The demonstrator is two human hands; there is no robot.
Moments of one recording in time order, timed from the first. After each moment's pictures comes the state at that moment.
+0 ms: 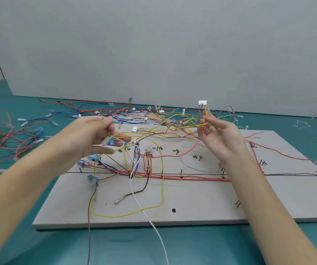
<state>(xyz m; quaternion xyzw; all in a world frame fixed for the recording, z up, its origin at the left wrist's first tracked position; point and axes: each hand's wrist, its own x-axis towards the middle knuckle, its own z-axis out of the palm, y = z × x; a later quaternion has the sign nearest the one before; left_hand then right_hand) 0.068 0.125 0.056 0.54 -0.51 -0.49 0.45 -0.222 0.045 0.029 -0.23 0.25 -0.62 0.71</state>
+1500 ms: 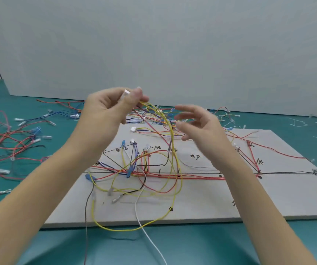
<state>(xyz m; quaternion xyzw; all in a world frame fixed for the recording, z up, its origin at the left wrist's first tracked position) 0.016 0.126 0.077 0.40 -0.61 -0.31 0.61 -0.188 0.091 0.051 -0.67 0.44 -0.48 0.36</state>
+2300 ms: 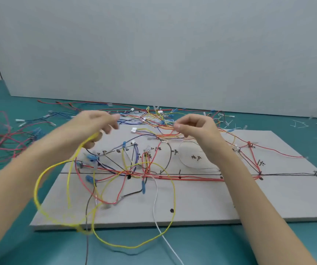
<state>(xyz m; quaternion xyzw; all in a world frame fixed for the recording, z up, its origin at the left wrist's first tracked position) 0.078 0.095 0.054 0.61 -0.57 -0.38 0.40 -0.194 0.060 0.037 -0.66 0.41 -0.47 0.43</state>
